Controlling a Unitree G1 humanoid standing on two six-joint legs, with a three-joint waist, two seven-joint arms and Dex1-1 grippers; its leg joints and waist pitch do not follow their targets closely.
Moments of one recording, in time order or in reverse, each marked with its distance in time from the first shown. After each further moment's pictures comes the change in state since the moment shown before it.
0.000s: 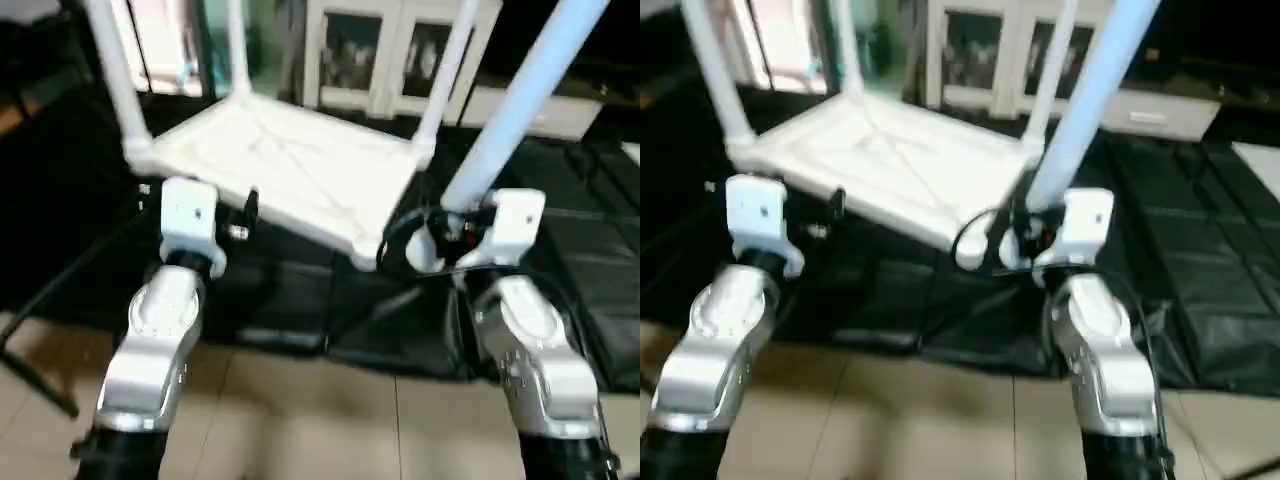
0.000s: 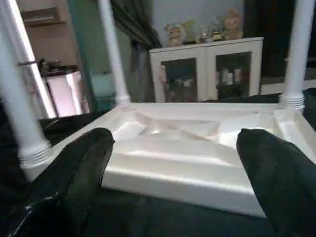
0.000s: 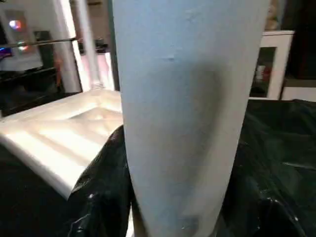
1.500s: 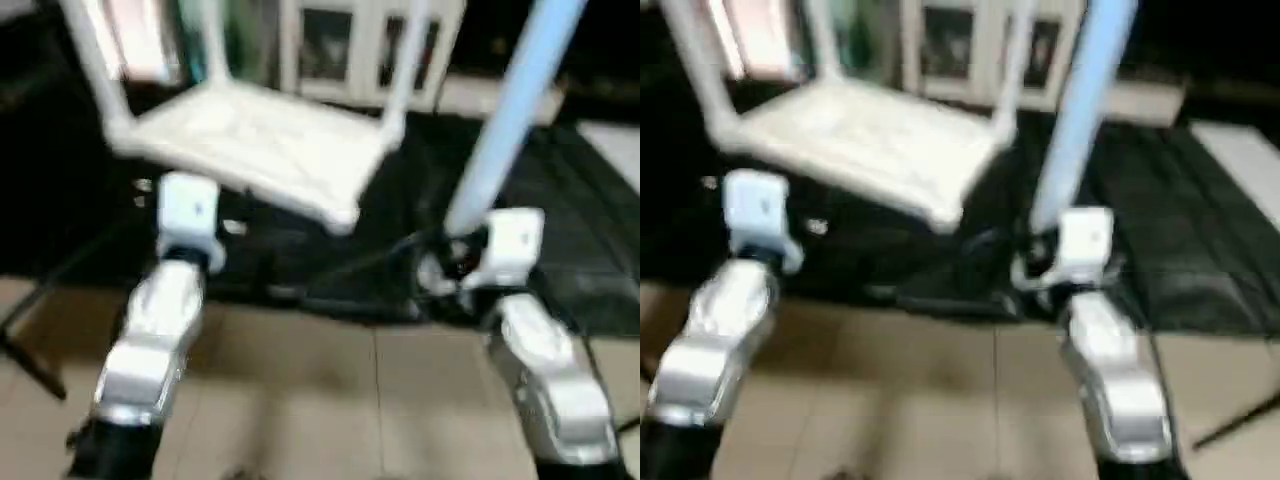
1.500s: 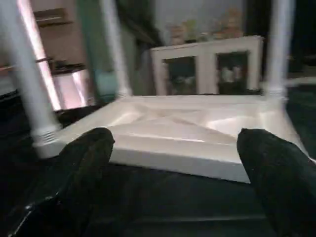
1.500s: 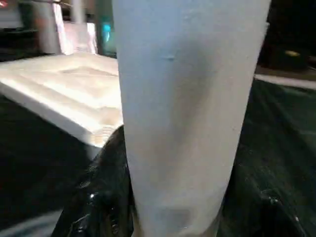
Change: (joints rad) left arm -0.013 0.022 0.015 0.019 -0.027 0.020 0.093; right arm 0.087 -0.059 0.077 -0.073 -0.043 0.038 -0.044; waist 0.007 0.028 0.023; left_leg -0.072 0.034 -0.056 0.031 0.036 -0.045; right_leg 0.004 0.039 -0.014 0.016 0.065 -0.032
